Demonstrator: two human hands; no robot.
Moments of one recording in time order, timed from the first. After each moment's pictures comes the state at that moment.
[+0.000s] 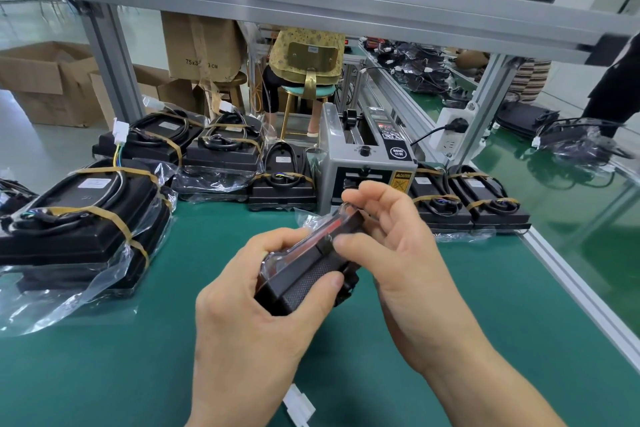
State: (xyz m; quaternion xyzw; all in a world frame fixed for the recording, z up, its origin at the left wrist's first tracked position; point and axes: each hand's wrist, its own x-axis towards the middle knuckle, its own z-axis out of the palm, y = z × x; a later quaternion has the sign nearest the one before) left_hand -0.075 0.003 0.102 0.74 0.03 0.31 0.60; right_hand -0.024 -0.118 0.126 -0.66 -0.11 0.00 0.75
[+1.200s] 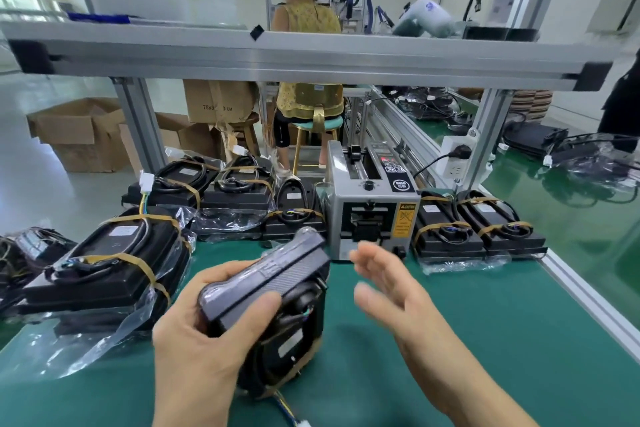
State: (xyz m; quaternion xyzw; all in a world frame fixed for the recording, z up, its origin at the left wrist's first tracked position) left_hand -0.065 0.046 0.092 0.63 0.05 0.33 0.70; right_hand -0.015 -0.144 0.093 -0.70 -0.16 0.11 0.68
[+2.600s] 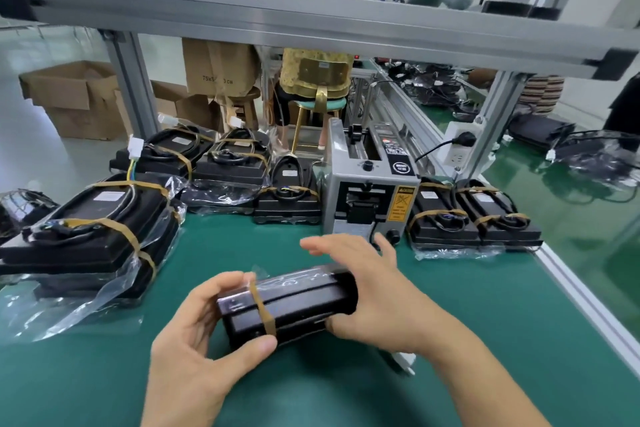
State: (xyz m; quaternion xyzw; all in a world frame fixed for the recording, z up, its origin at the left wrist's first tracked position) left_hand -0.072 0.054 0.031 0.68 0.00 0.27 0.68; right_hand 0.017 -0.140 0.097 -0.89 -0.37 0.06 0.28
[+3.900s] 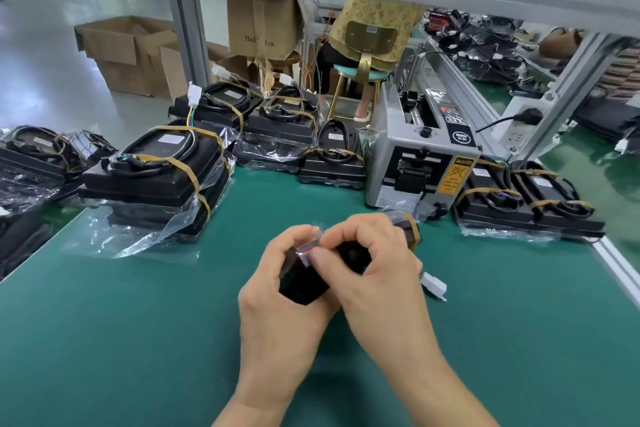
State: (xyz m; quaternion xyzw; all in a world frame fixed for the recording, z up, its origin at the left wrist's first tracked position) left_hand -0.080 0.015 0.039 0.69 0.09 0.32 0.64; right_hand -0.052 -0.075 0.093 -0.83 -0.16 -0.06 0.53
